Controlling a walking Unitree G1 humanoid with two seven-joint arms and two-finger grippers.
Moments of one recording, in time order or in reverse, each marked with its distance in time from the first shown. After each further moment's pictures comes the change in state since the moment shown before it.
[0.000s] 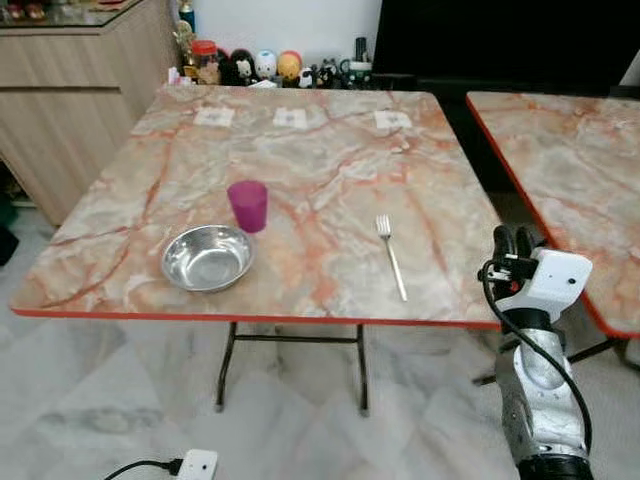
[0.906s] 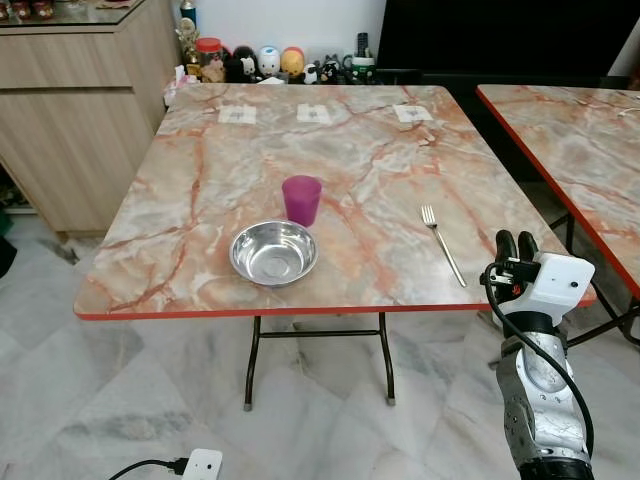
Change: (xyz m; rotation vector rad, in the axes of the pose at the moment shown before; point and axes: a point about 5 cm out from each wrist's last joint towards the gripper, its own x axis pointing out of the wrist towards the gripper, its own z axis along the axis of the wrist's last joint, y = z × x) left arm -0.001 0.004 0.000 0.006 -0.003 0.008; right arm 0.001 0.009 0.000 0.014 -0.002 0.029
